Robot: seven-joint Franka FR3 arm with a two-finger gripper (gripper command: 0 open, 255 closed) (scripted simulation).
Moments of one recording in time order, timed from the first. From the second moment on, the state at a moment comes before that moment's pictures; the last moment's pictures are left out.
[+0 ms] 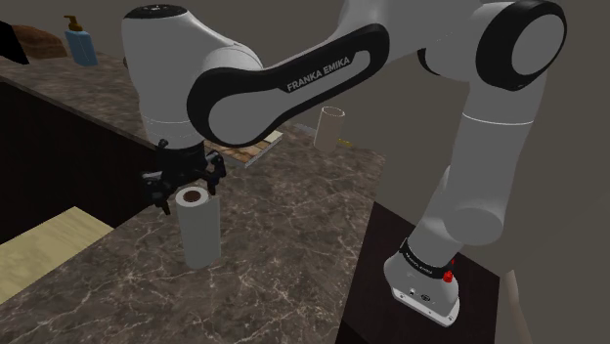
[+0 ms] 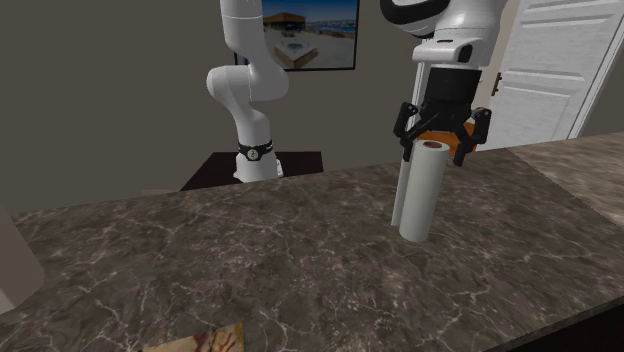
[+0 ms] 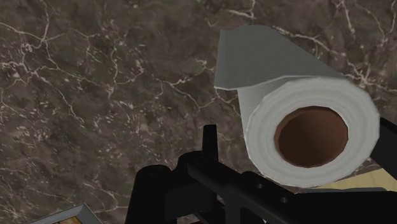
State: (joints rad) arm 0.22 0.26 0.61 -1.84 -0.25 2.04 1.05
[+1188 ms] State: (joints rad) arm 0.22 0.25 0.61 -1.82 -0.24 2.00 1.04
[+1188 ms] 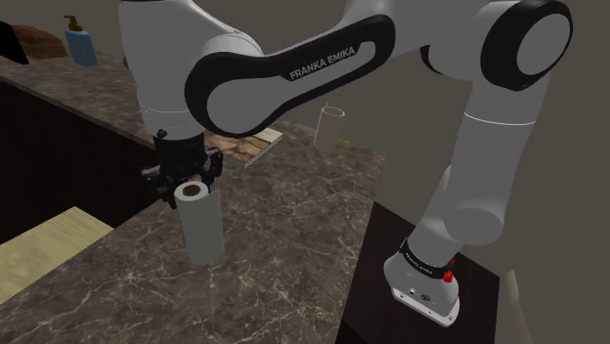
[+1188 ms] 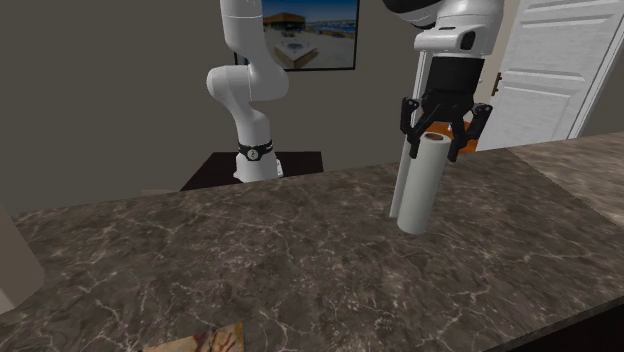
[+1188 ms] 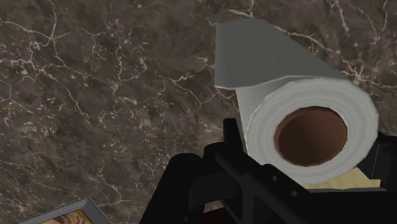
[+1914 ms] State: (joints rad) arm 0.22 0.21 0.62 -1.71 -0.21 1.87 1.01
